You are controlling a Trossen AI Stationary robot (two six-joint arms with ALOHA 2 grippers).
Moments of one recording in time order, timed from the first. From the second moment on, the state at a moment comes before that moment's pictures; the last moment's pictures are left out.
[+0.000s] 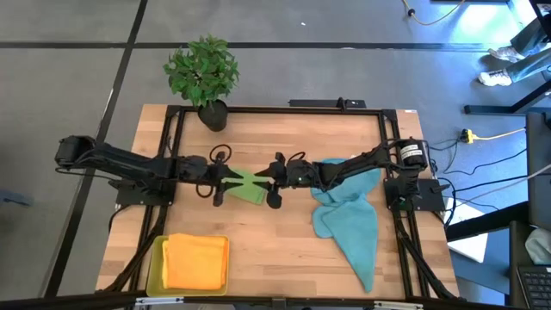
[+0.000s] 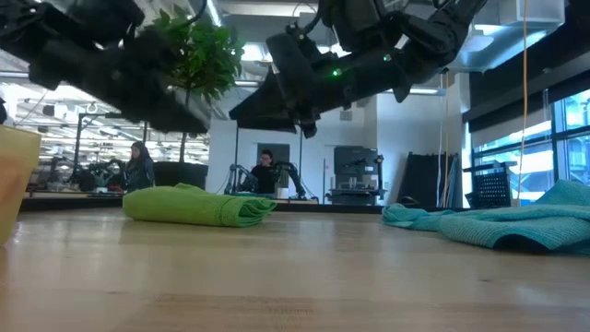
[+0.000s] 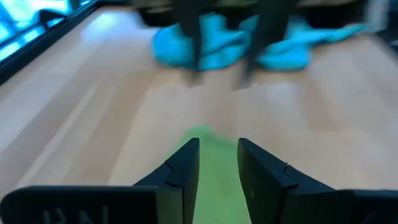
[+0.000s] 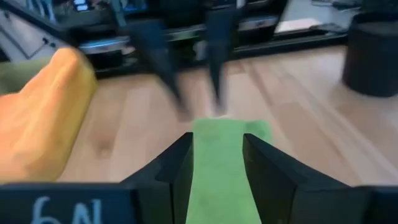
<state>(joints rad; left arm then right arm) 0.02 1.00 0.25 0.35 -0.06 -0.05 0.03 1.93 1.04 0.59 0.12 0.14</state>
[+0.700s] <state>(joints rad) 0.20 1.23 0.22 0.34 -0.11 -0.24 -0.02 2.04 1.04 0.55 0.12 0.21</state>
